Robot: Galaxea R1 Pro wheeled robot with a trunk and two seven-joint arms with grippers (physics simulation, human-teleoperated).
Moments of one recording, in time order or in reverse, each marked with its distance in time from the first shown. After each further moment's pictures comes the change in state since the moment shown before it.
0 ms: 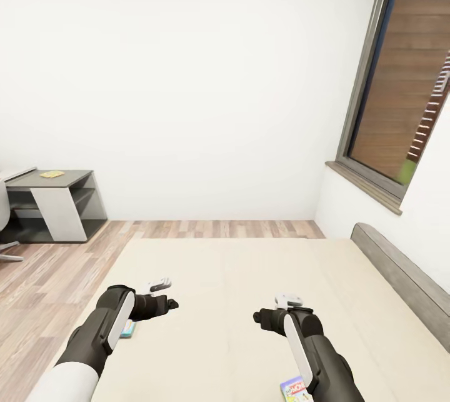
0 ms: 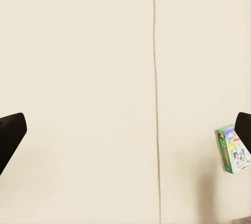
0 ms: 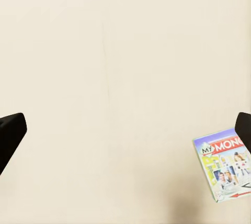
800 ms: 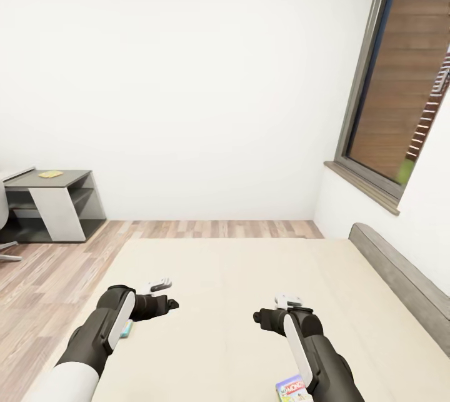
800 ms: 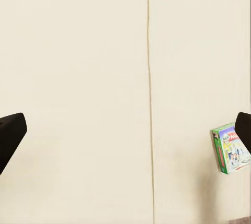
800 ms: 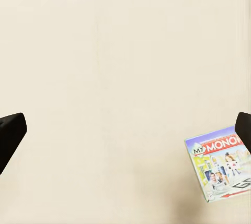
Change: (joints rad) left arm 0.000 -0.002 0.000 0.000 0.001 0.000 0.002; right arm 0.000 0.000 0.001 0.000 0.000 0.000 0.000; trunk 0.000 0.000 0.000
